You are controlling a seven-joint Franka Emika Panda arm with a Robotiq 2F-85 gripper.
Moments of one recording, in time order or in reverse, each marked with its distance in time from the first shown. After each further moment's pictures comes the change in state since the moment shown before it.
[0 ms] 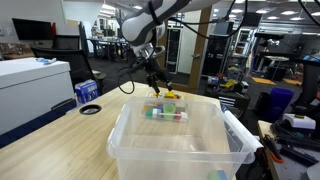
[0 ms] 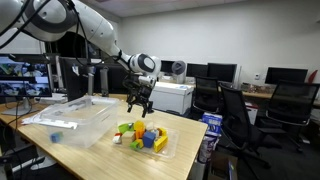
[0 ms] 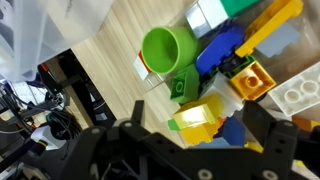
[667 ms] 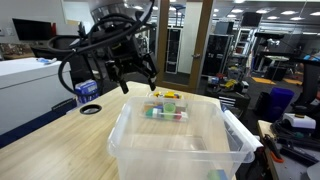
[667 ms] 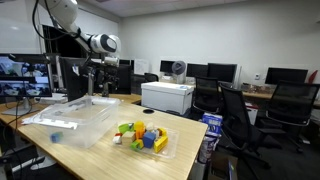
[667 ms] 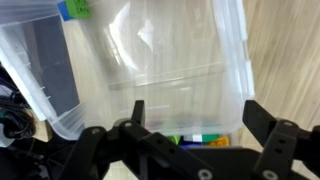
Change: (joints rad) arm 0.235 -0.391 0.183 -0.383 -0.086 0.223 -0.042
